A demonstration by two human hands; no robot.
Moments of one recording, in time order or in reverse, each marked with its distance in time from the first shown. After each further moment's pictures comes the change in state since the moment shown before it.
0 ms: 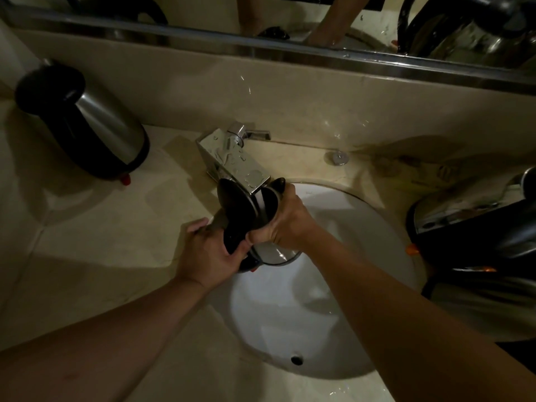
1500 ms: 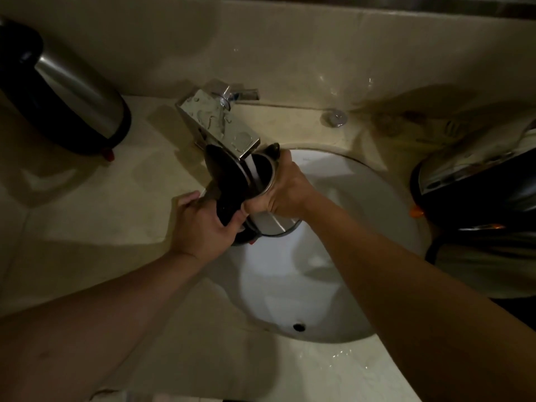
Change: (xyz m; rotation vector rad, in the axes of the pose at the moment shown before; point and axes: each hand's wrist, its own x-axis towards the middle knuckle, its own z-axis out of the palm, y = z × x) left_hand 0.000 -0.007 0.006 0.030 -0.088 -0.038; right_hand 0.000 0.003 -0.002 0.024 0.001 -0.019
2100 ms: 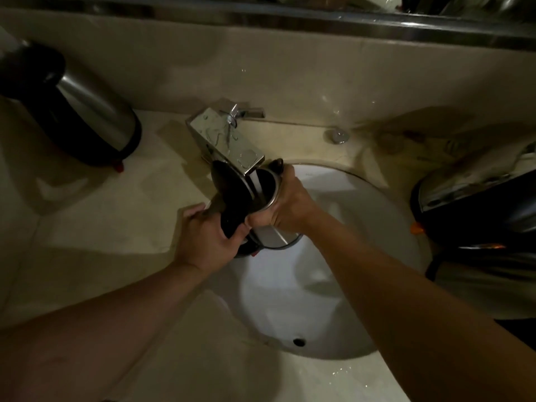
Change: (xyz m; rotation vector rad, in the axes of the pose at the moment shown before) left_hand -0.002 0.001 -0.001 0.011 -0.002 -0.008; right_hand -0.004 -0.002 0.001 -0.022 0.010 -0.025
